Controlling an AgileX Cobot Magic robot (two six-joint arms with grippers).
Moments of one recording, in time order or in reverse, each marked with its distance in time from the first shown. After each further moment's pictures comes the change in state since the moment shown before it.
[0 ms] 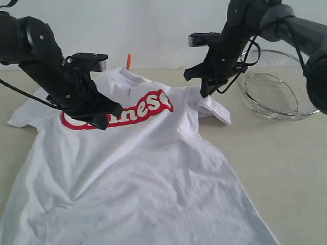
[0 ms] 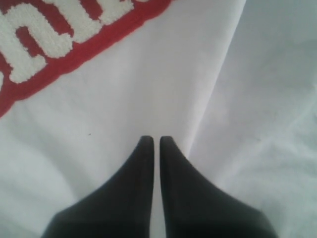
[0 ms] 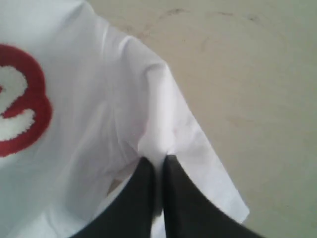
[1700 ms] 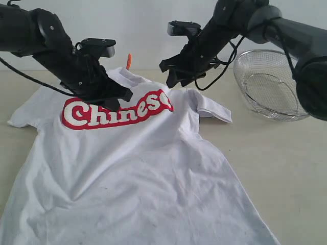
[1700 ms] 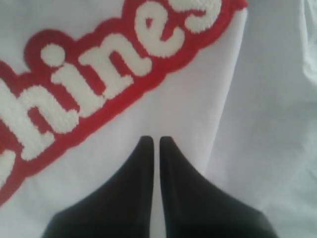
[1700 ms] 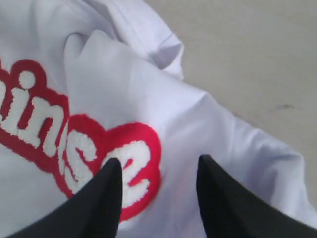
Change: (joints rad) left arm 0.000 0.082 -0.135 -0.050 -0.049 0.072; right arm 0.062 -0.002 0.000 0.205 -0.167 -0.111
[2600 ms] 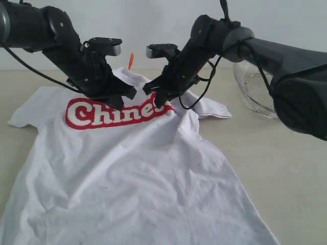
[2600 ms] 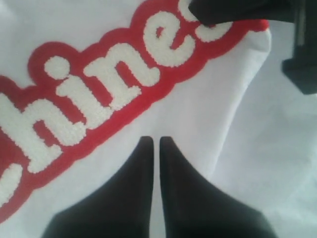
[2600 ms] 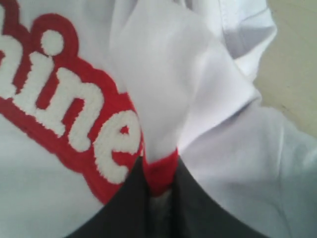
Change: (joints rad) left arm 0.000 0.064 -0.098 0.007 0.060 0.008; right arm 0.076 0.071 0.000 0.014 -0.006 -0.080
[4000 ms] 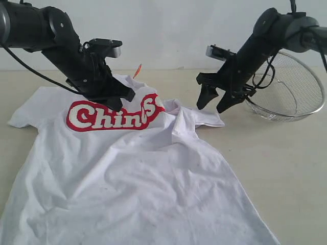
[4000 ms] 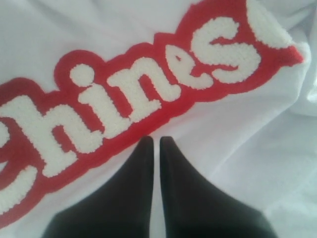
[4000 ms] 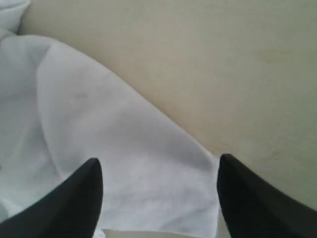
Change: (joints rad) left arm 0.000 0.000 0.000 0.023 0.016 0.007; right arm -0.249 -0.095 0.202 0.071 0.171 0.104
